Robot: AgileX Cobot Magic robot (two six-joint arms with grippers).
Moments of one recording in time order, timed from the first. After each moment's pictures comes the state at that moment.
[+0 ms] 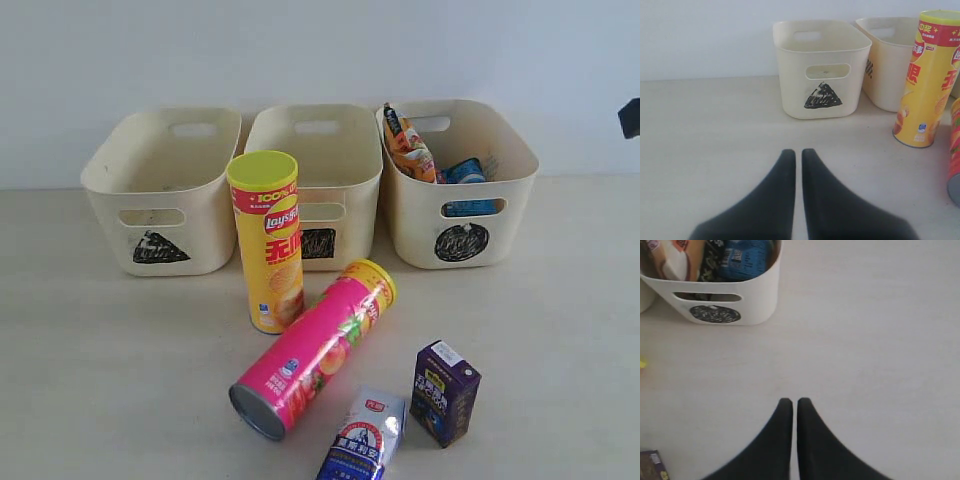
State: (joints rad) left arm -0.10 0.00 0.00 -0.03 0.29 0.00; right arm 0.04 1.29 -1.13 0.01 0.80 -0.07
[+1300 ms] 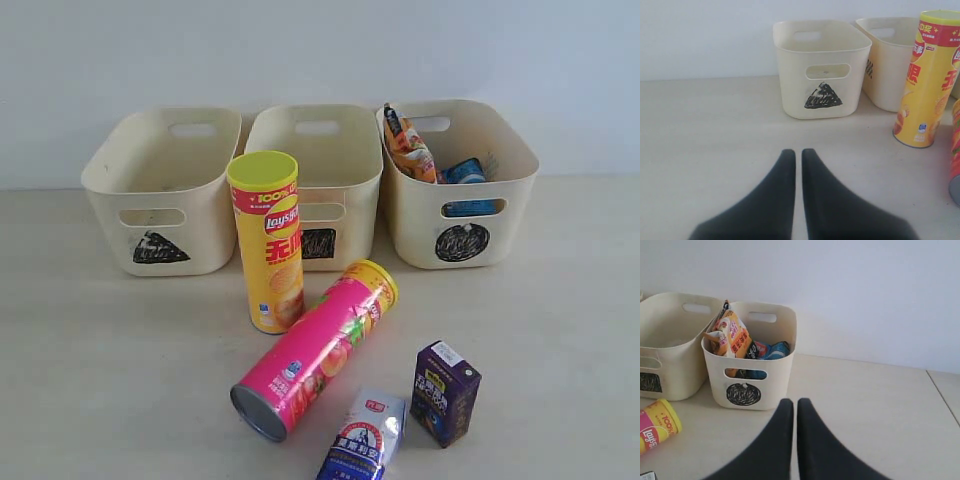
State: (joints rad) left arm -0.10 0.00 0.00 -0.03 0.29 0.00; right arm 0.03 0.45 -0.50 0.17 0.35 -0.25
